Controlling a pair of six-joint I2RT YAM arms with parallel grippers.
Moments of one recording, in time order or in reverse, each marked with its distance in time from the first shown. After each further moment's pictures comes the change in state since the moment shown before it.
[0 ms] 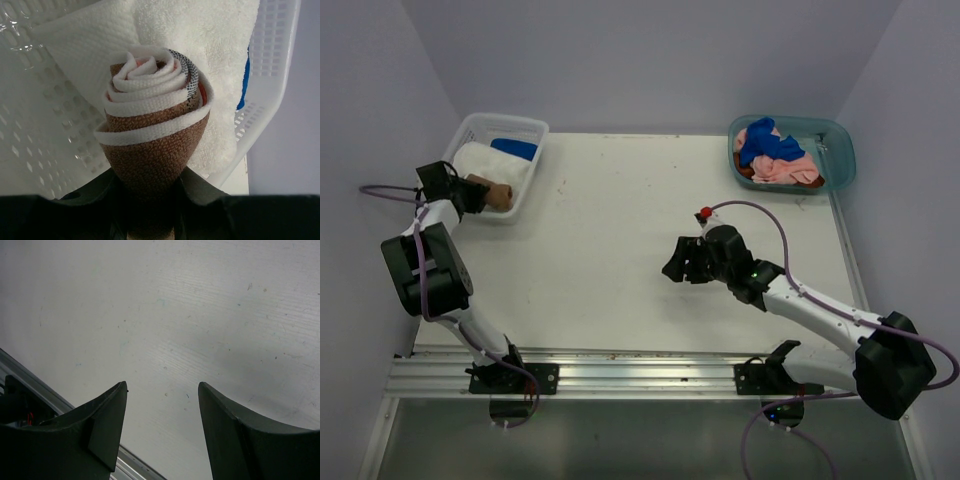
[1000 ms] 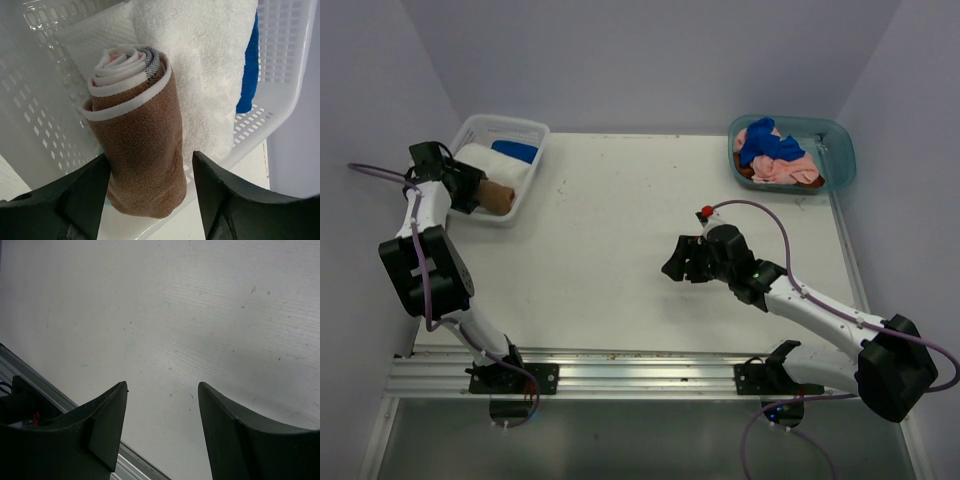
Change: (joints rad) left arm -0.024 -0.010 0.200 -0.328 -0.109 0.068; right arm 0.000 -0.017 0.003 -0.003 -0.003 0.010
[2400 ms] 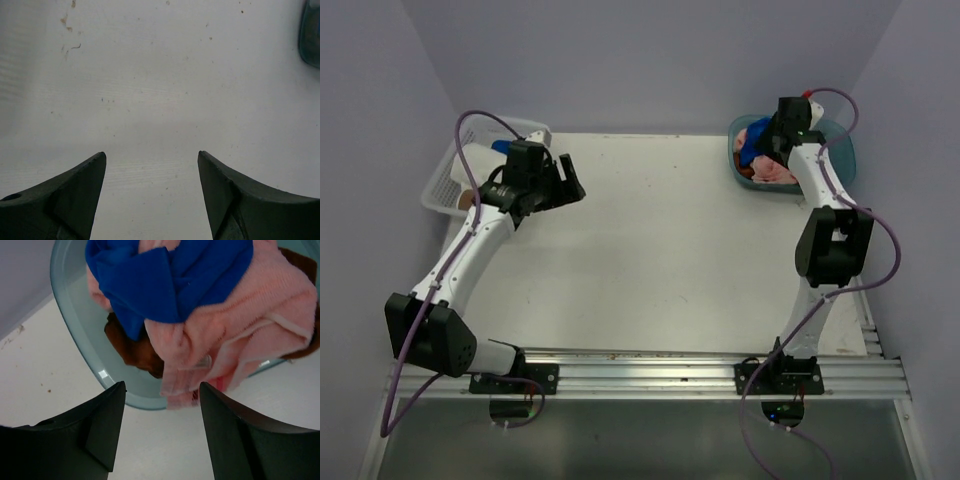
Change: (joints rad) left arm -0.654 -0.381 -0.069 -0.159 -0.095 0.418; right arm -0.686 0.778 1.079 -0.428 0.348 -0.109
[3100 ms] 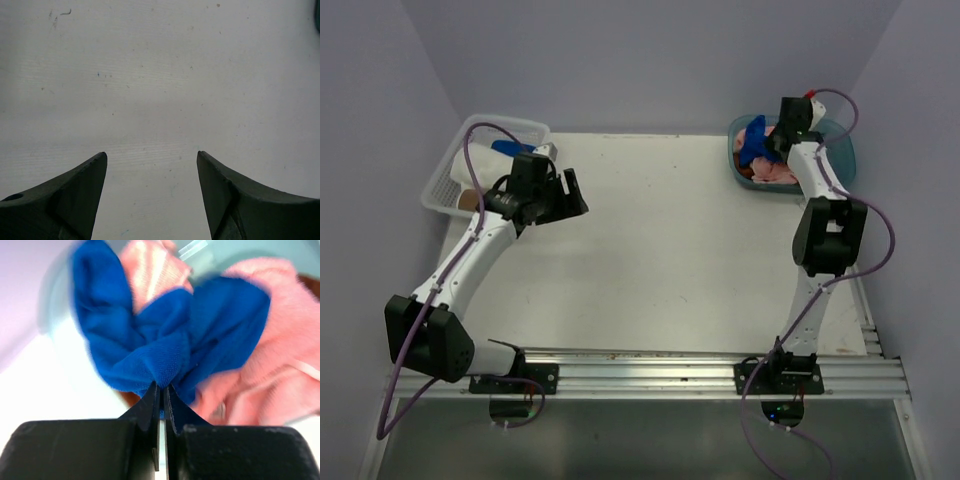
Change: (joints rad) left arm -0.021 -0.031 -0.103 -0.023 0.039 0.004; right arm -0.035 0.283 0.241 0.079 -0.003 0.024
